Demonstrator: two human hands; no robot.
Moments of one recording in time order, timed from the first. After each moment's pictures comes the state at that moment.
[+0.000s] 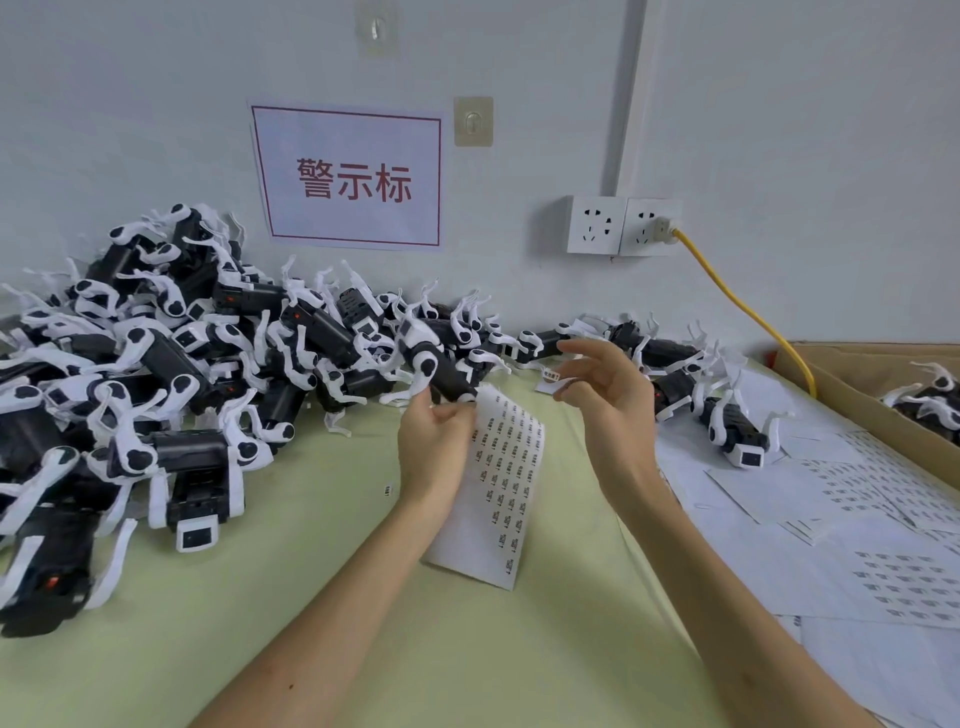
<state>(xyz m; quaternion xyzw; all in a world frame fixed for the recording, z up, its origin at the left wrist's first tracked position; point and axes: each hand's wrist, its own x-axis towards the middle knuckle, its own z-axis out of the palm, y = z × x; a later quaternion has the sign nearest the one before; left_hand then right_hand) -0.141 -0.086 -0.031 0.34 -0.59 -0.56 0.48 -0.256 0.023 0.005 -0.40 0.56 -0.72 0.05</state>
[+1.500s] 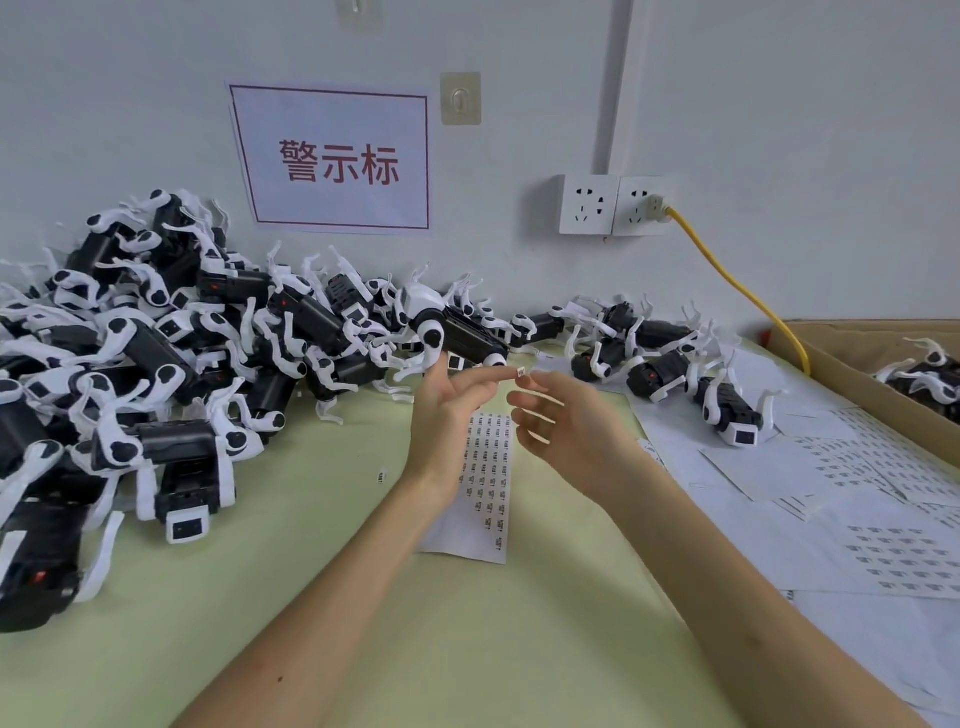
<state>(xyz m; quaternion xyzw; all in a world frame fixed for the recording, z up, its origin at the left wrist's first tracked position) -0.137 -0.065 -0.012 0.17 -0.64 -0.60 0.45 -0.256 0.014 -0.006 -0.21 0.48 -0.72 0.45</state>
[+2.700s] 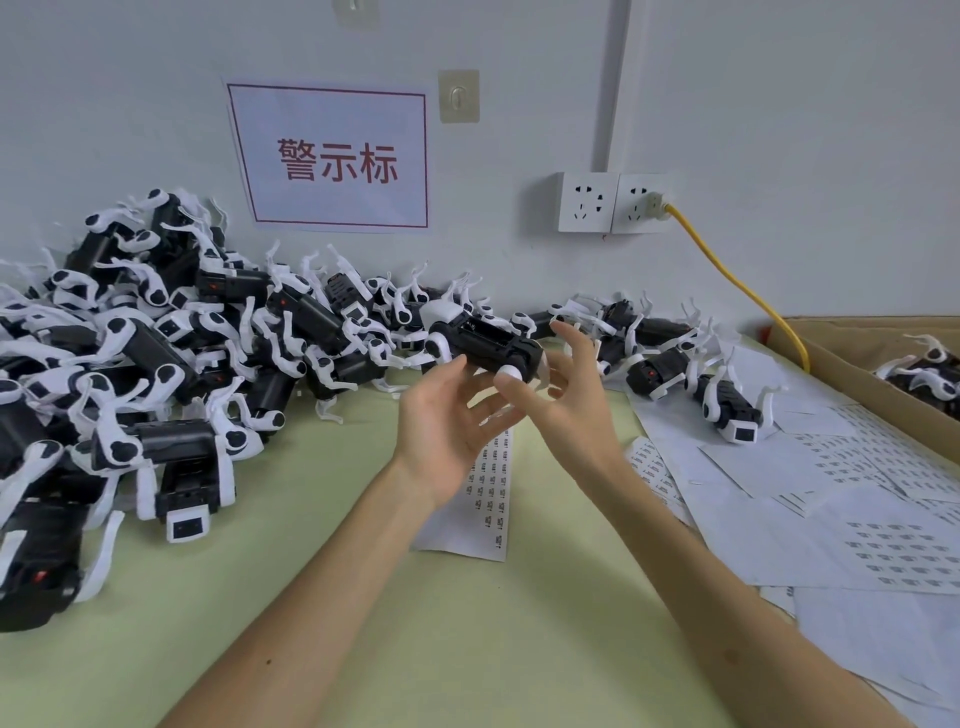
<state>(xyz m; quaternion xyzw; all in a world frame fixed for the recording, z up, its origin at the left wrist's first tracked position) -0.136 -0.075 -0.012 0.08 -0.46 -0.81 0.35 -0.251 0.008 -0.017 -0.42 0.63 -0.65 0.11</state>
